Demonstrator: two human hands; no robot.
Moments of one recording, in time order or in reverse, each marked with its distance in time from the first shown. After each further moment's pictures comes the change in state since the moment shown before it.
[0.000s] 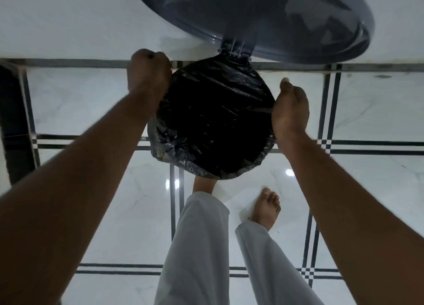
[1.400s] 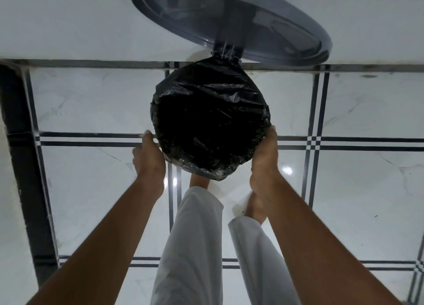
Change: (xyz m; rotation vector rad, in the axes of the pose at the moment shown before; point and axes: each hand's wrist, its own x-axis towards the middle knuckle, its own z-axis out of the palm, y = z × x) left_hand -0.135 -0.090 0.001 -0.525 0.023 -0.544; right_hand -0.090 0.029 -0.020 0.361 -0.143 0.452
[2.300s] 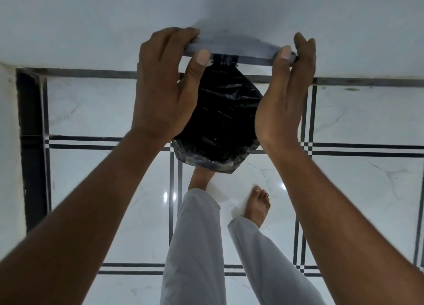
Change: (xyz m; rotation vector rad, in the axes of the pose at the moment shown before) left_hand -0.069 0.087 -0.014 0.461 0.016 1.694; right_hand -0.088 -0.062 0.005 -0.203 0.021 -1.083
